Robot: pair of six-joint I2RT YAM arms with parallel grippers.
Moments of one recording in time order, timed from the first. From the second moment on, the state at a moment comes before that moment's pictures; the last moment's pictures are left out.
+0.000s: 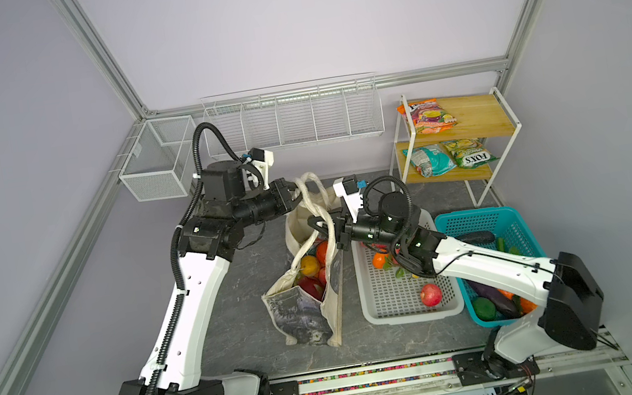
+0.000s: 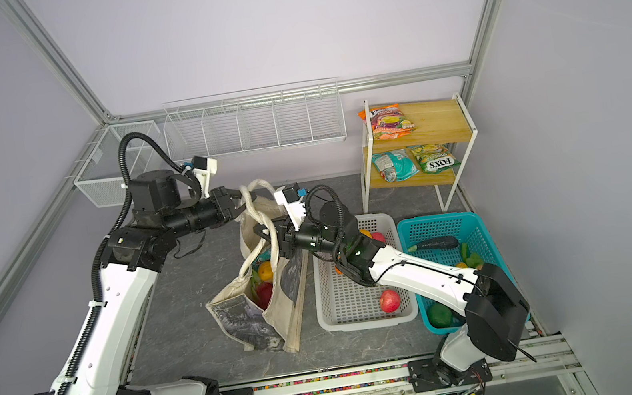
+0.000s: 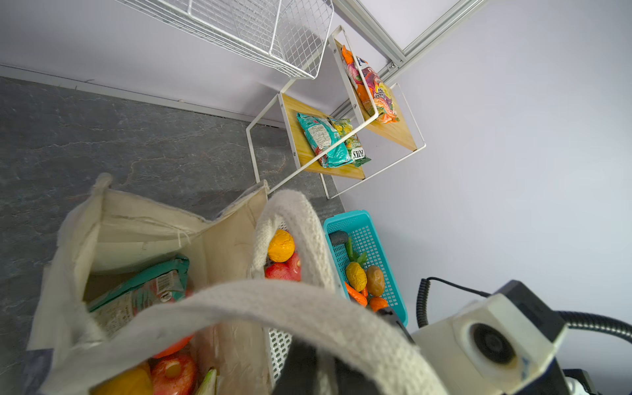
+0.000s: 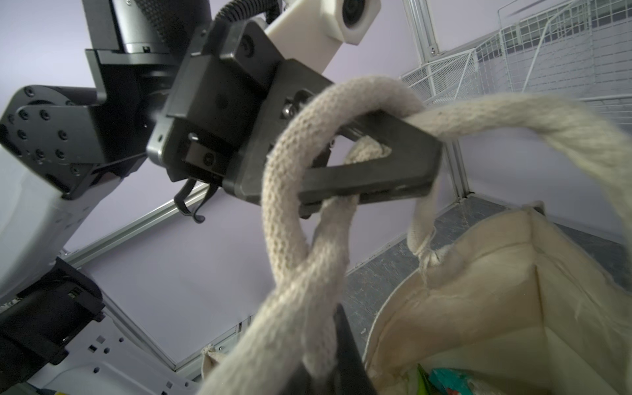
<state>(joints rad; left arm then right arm) -0.33 1.33 1.63 -0.72 0.60 -0.57 0.85 1.47 1.14 0.39 -0.42 0.47</state>
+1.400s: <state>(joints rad) -0.21 1.27 1.44 -1.00 0.48 -0.34 0.79 1.31 1.13 -0.15 -0.15 0.31</state>
